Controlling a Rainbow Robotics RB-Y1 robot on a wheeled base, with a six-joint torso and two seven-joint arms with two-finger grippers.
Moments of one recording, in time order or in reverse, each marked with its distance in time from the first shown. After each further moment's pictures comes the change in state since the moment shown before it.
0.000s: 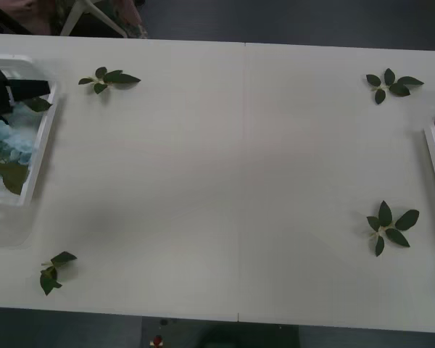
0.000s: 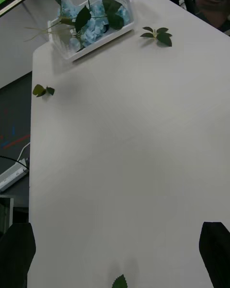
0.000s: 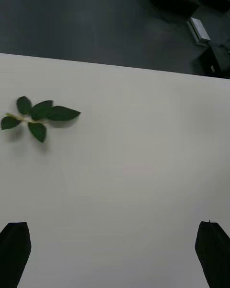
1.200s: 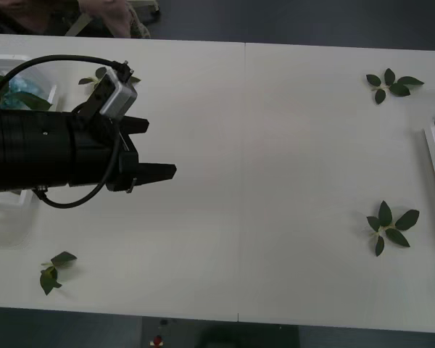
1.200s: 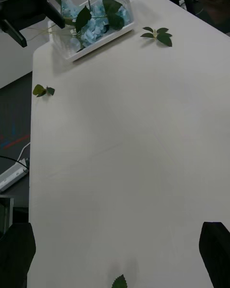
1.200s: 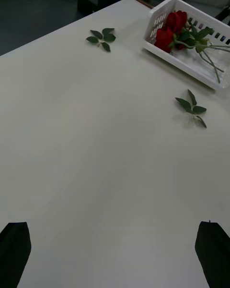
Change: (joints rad) right arm 0.000 0.000 0.000 0.000 0.000 0.000 0.000; left arm -0.093 0.207 -0.532 -0.573 -0.144 -0.276 -0.001
